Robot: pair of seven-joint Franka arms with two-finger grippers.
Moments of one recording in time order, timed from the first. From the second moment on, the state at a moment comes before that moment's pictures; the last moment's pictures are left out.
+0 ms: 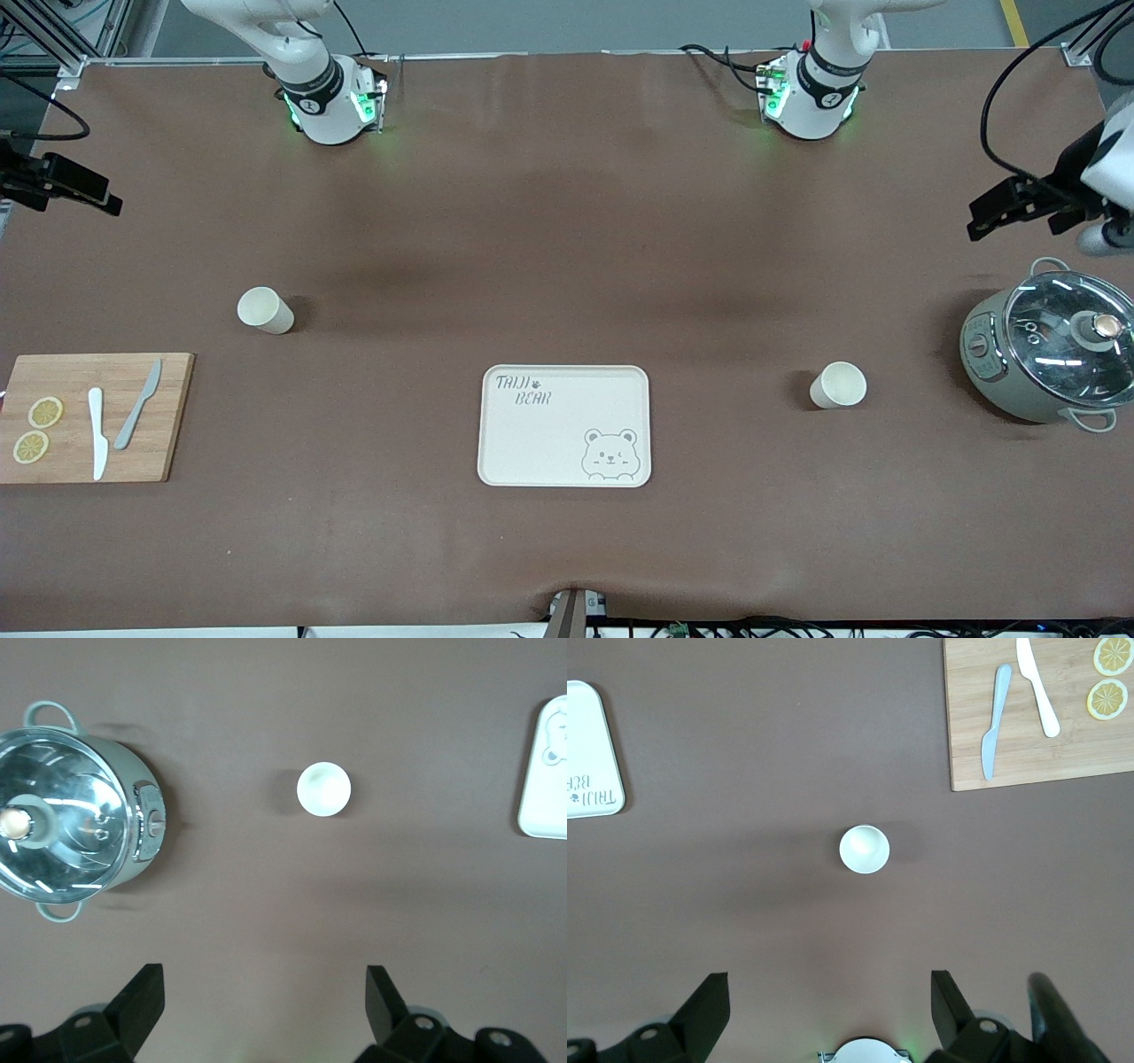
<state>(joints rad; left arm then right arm) 0.04 0.03 -0.09 -1.58 0.02 1.56 -0.11 -0.02 -0.04 -0.08 -1.57 0.04 1.42 0.01</state>
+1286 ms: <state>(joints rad) 0.05 0.47 -0.10 -1.87 0.02 2.31 -0.22 -0.02 0.01 -0.09 -1.53 0.04 1.44 0.01</state>
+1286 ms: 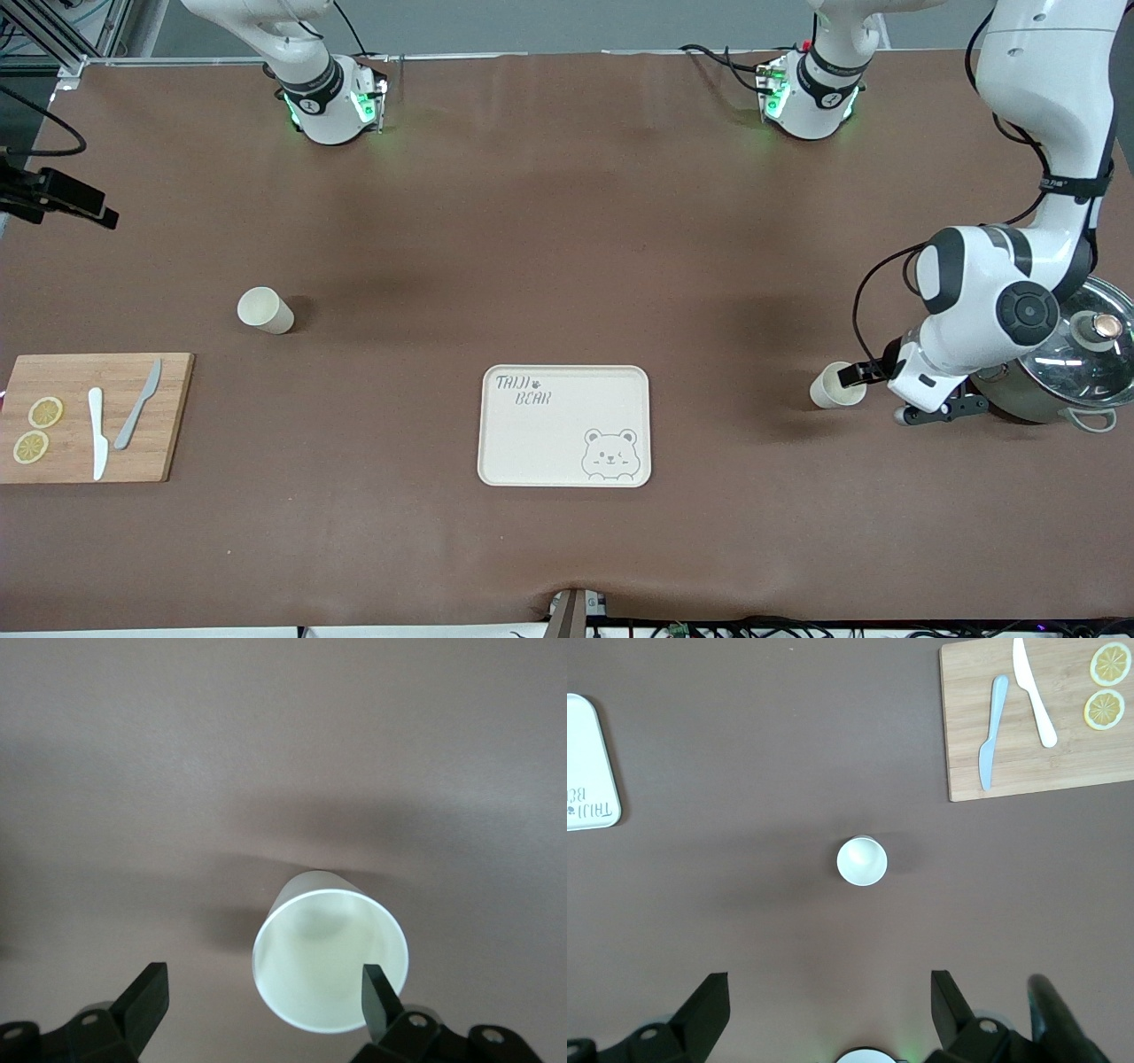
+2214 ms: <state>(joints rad) 0.04 0.50 -0.13 -1.84 0.02 2.33 -0.22 -0.11 0.25 -0.11 -1.48 0.13 1.46 0.01</state>
